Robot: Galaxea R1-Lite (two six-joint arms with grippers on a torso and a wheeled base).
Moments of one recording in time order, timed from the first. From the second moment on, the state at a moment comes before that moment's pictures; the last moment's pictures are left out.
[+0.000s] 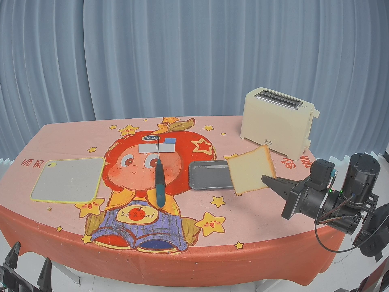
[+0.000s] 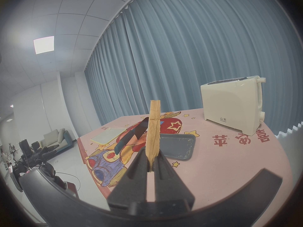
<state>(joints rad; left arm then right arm) 0.01 0.02 -0.02 0.01 -0.01 0.00 0.62 1.66 -0.36 -1.12 0.06 0.29</state>
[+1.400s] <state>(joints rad) 0.01 0.02 -0.02 0.01 -0.01 0.00 0.61 1.67 -0.37 -1.12 0.06 0.24</state>
